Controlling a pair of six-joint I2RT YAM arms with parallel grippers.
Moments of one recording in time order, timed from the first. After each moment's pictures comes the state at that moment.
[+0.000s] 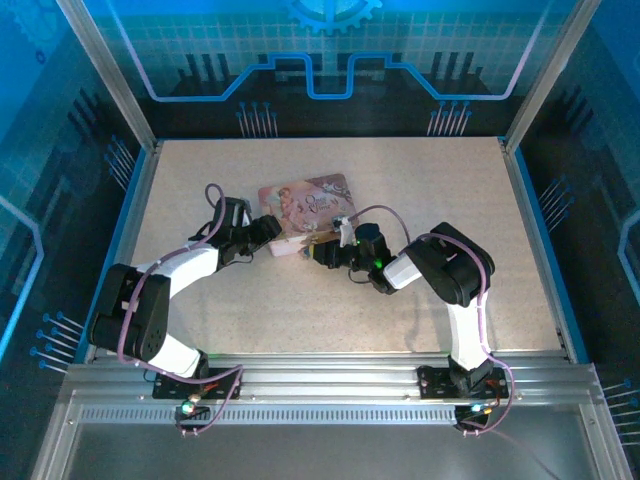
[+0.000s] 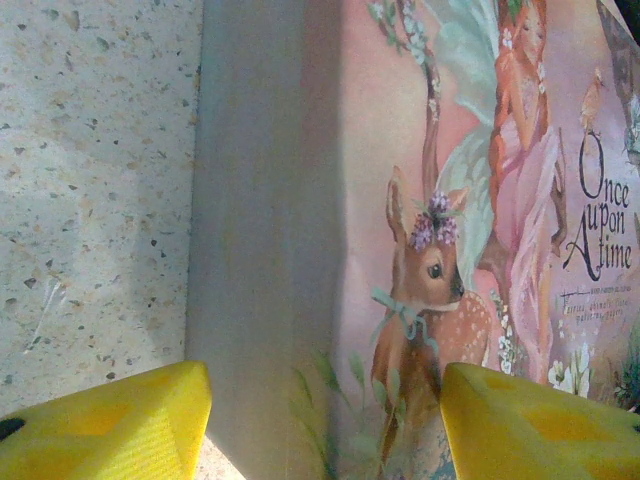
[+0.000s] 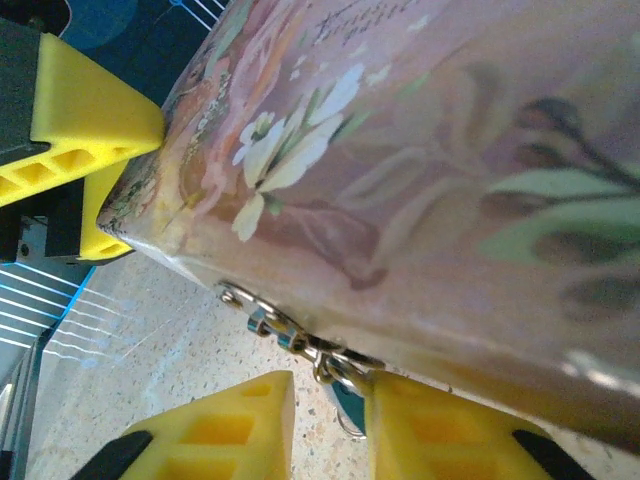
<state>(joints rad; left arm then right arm) -0.21 1.51 0.75 -0.02 0.24 -0.82 0.62 2.03 0.76 0.91 -0.44 0.61</state>
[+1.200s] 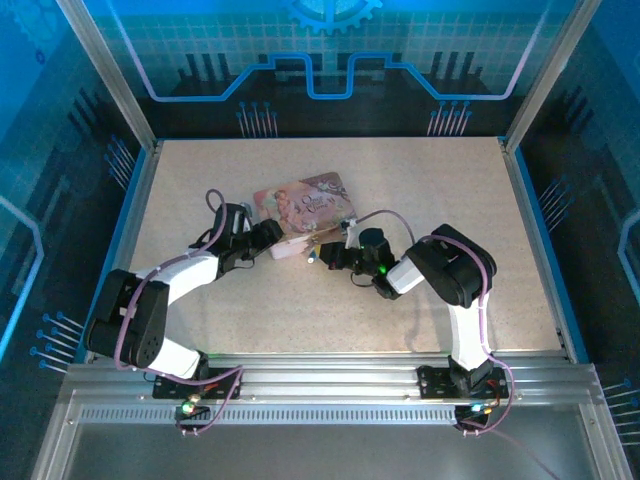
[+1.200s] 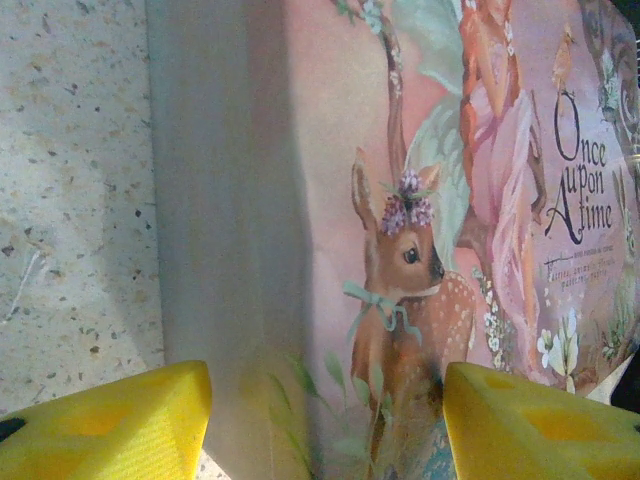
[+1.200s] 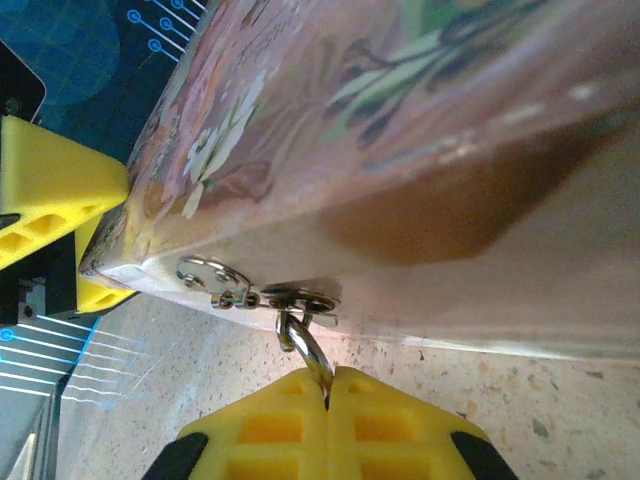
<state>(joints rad) -0.23 1.47 0.68 0.05 0.24 -0.84 0.61 2.02 0.69 0.98 -0.38 0.75</state>
